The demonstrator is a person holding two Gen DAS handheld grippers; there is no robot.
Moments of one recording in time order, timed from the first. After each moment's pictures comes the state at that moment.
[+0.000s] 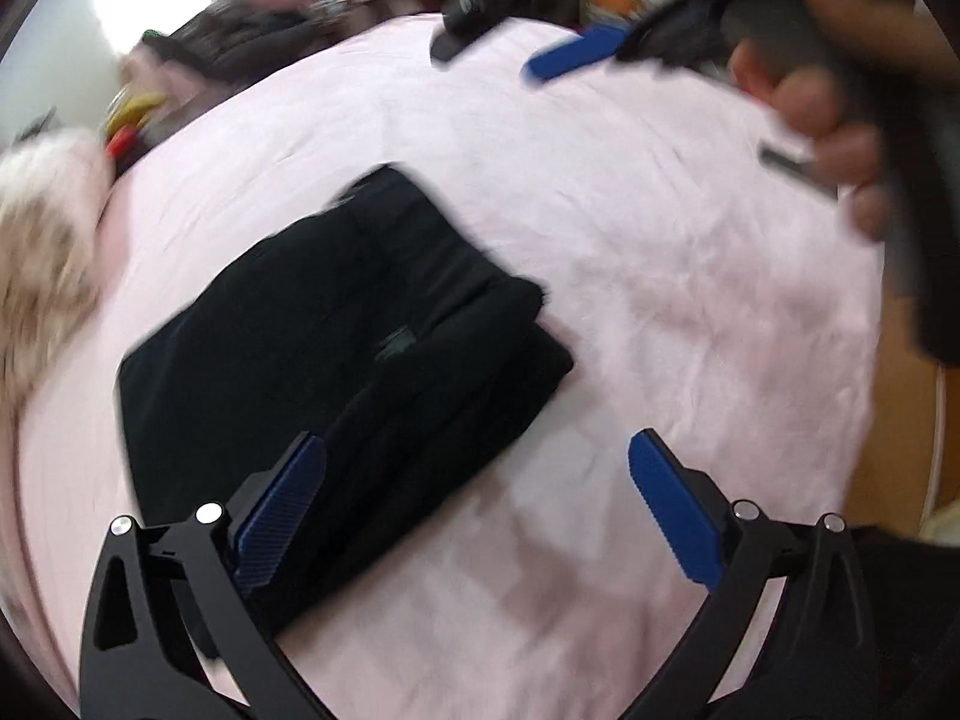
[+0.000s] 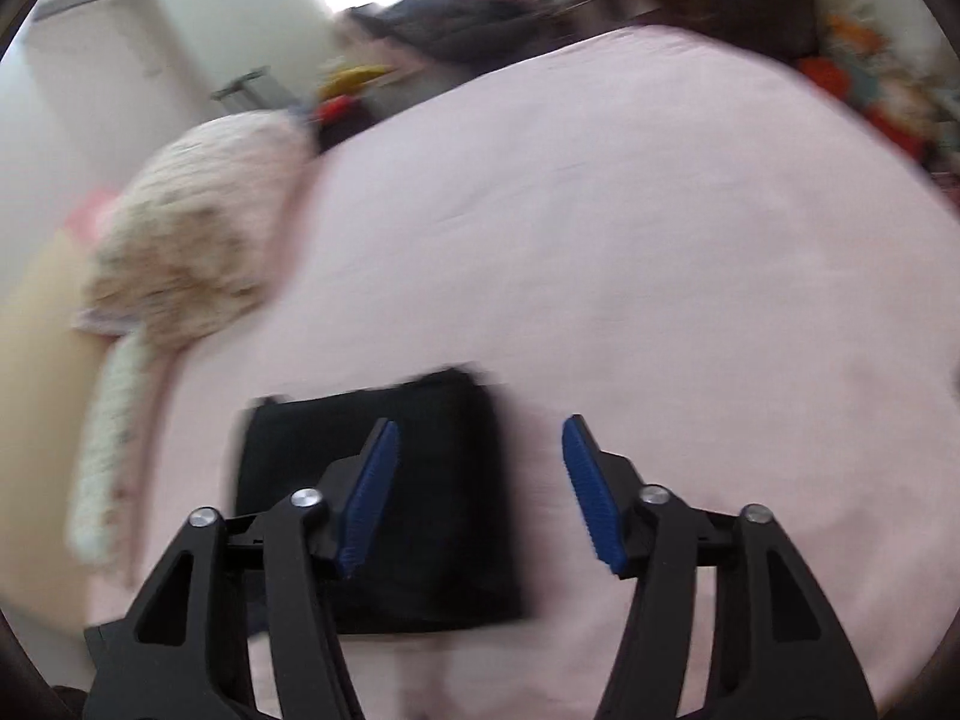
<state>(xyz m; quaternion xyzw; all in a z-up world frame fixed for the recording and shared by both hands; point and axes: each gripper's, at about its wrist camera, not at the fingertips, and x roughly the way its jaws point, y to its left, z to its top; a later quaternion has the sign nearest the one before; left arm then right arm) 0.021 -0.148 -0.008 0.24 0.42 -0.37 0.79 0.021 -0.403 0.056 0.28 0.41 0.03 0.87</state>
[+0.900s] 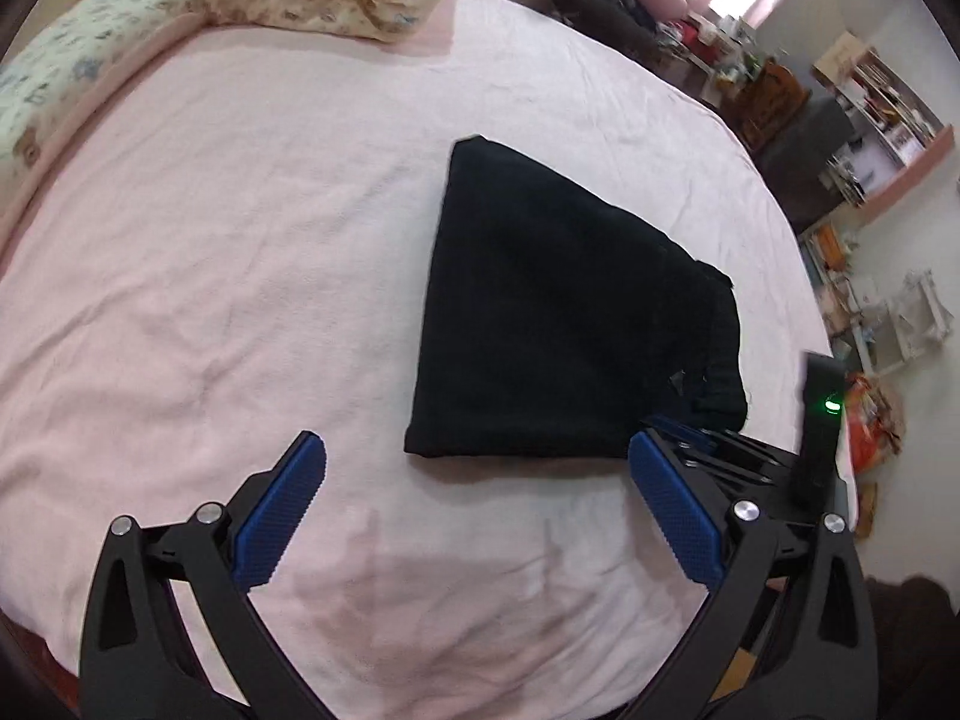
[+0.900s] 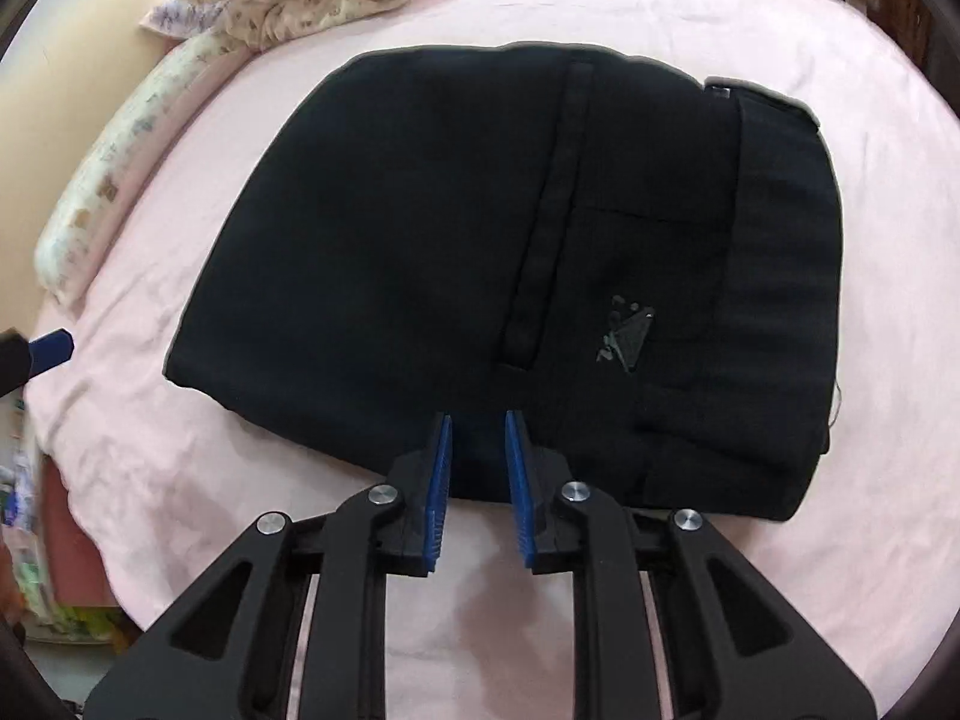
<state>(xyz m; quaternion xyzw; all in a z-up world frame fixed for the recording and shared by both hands) 0.070 0.046 0.019 -0.10 0.54 -0.16 0.82 0.008 -0.270 -0.030 0.08 0.54 0.11 0.83</state>
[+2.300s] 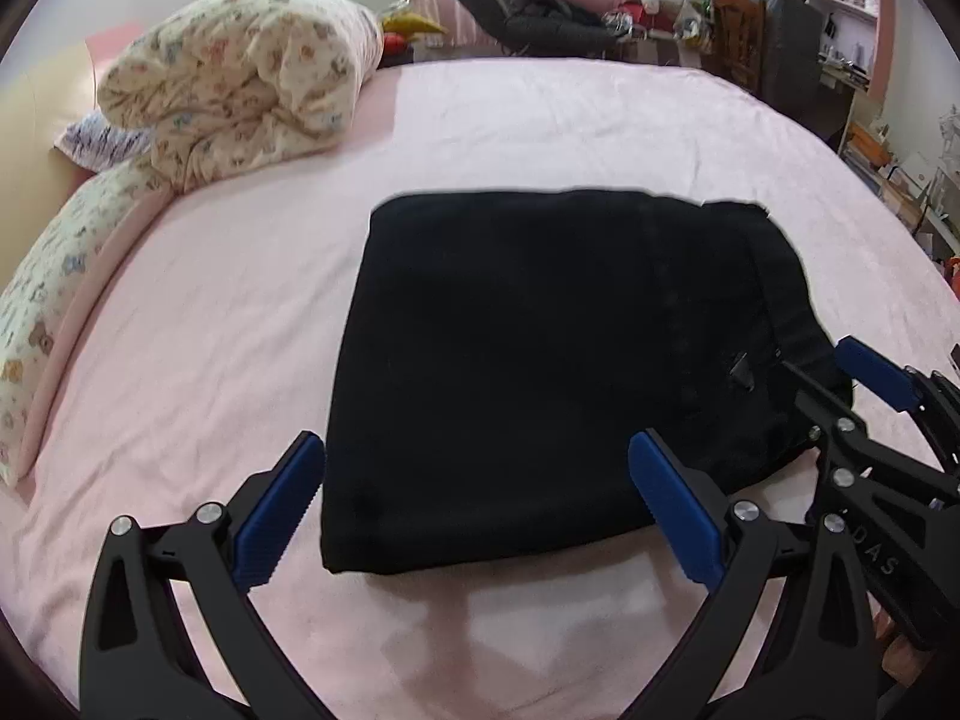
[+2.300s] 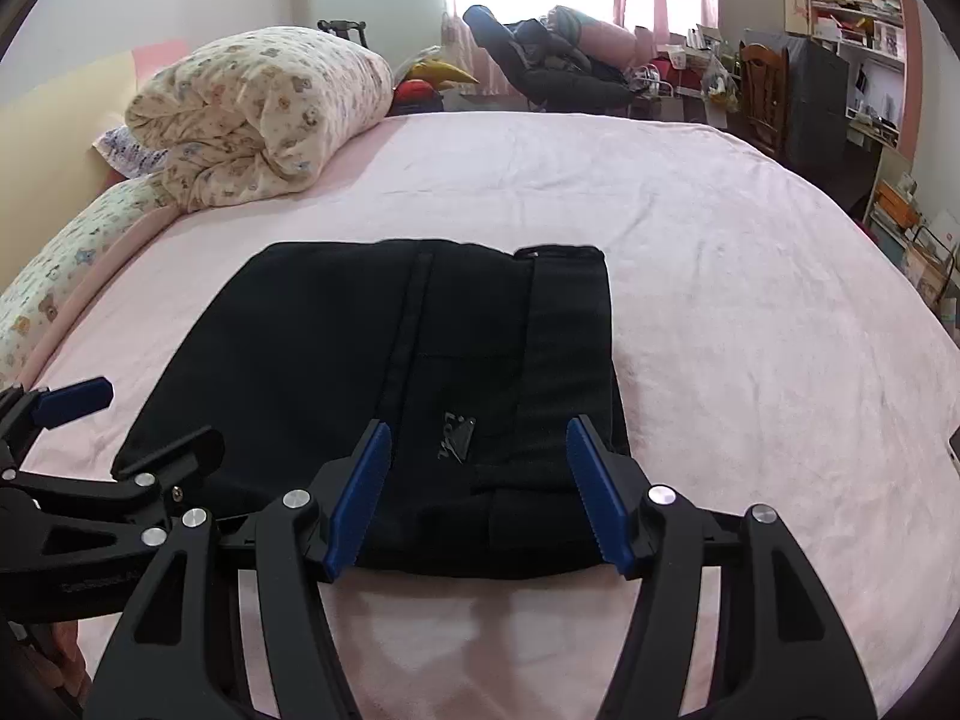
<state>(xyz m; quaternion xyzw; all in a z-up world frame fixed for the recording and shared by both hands) 0.075 -0.068 -0.032 0.09 0.43 -0.12 0.89 -0.033 -0.290 -0.019 0.06 0.36 -0.04 0.93</state>
